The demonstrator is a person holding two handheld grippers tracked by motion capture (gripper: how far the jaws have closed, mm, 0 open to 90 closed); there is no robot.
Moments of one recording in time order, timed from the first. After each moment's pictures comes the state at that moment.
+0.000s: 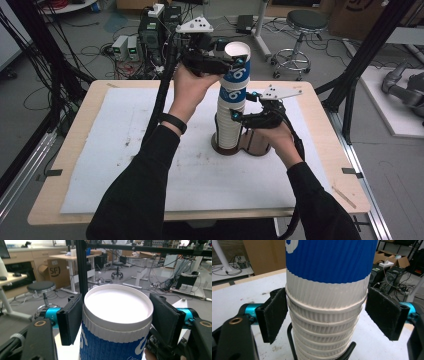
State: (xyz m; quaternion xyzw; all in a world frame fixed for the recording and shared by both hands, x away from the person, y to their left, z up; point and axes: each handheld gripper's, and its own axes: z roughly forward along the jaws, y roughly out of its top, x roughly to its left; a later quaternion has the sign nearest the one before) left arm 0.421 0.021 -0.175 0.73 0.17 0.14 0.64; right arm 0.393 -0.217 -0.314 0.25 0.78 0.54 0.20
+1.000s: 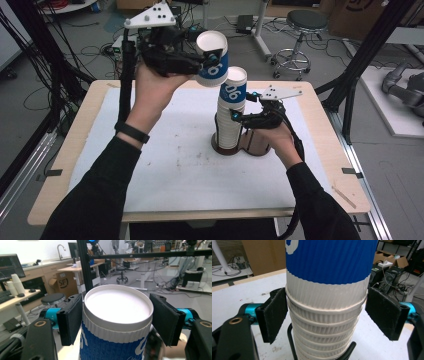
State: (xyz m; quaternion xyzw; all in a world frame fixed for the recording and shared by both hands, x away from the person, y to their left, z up) left arm 0.356 0.084 -0.137 0.73 0.14 0.20 0.64; right arm 0.391 -0.217 -0.314 0.25 0.77 0.55 0.20
